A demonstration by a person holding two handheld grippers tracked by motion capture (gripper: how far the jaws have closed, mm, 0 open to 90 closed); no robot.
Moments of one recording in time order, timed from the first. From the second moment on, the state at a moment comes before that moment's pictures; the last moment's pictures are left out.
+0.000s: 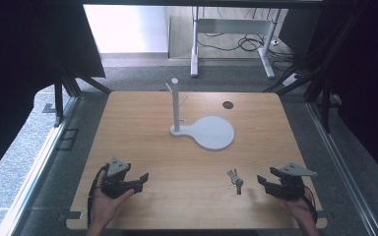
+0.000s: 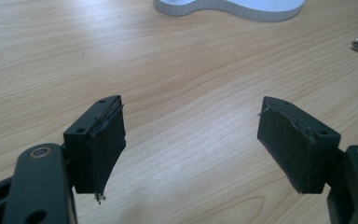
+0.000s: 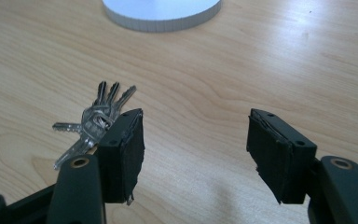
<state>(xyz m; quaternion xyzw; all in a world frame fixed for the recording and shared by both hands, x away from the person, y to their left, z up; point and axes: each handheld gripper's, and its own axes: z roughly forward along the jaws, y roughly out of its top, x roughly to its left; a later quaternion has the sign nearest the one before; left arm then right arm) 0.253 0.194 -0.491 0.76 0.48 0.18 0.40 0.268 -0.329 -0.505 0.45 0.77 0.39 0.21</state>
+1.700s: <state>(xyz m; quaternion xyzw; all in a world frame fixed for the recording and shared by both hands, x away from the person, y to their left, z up) 0.236 0.181 -0.485 0.80 0.45 0.14 0.38 0.286 -0.291 -0.455 0.40 0.86 0.29 0.13</state>
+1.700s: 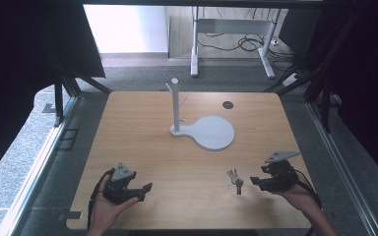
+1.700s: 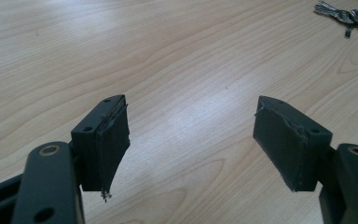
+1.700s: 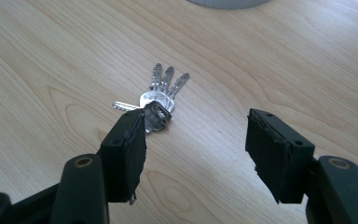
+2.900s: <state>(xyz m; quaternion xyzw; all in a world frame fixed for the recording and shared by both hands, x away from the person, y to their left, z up) 0.234 0.181 -0.489 0.81 0.44 0.13 0.37 0.306 -0.224 -0.505 0.39 0.90 0.16 0.12</state>
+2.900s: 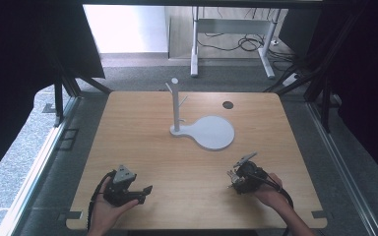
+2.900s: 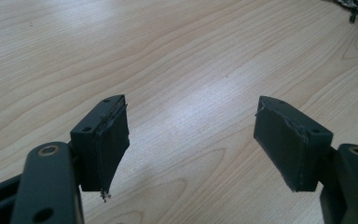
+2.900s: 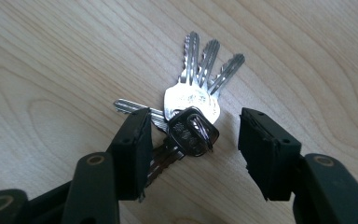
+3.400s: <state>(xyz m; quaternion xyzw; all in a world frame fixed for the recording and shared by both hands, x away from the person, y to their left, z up) 0.232 0.182 -0.489 0.81 0.44 0.14 0.37 0.311 -0.228 -0.504 0.41 0.89 0.15 0.10</state>
